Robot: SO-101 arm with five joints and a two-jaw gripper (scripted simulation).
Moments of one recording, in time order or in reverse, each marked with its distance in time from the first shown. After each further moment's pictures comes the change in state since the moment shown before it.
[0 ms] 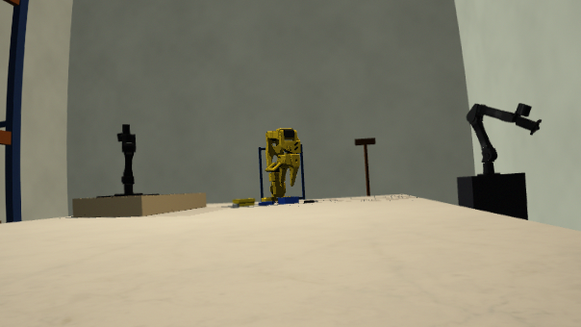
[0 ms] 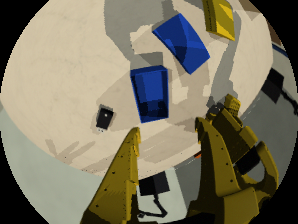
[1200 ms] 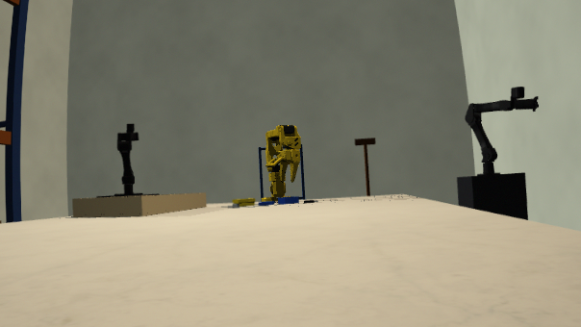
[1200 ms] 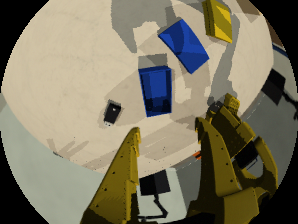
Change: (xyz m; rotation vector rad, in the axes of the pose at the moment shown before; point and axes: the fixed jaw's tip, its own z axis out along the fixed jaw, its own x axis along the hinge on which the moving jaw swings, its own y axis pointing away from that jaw) arm -0.002 0.006 -0.013 -0.028 -0.011 0.000
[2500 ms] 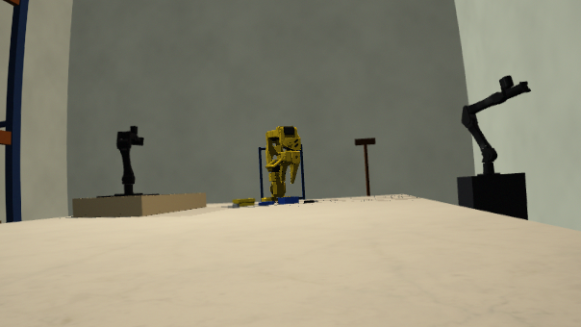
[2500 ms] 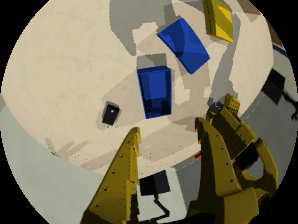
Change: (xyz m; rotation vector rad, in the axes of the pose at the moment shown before) arm 0.000 -0.001 0.004 0.007 0.003 0.000
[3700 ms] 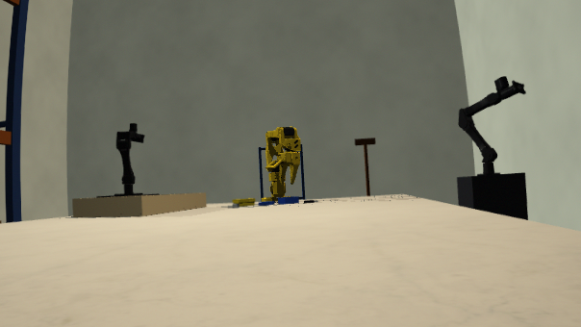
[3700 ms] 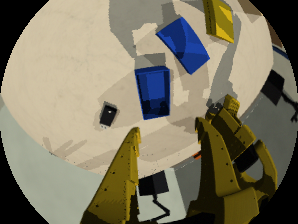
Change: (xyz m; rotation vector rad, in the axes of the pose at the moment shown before) arm 0.001 -0.002 0.003 0.007 0.003 -0.011
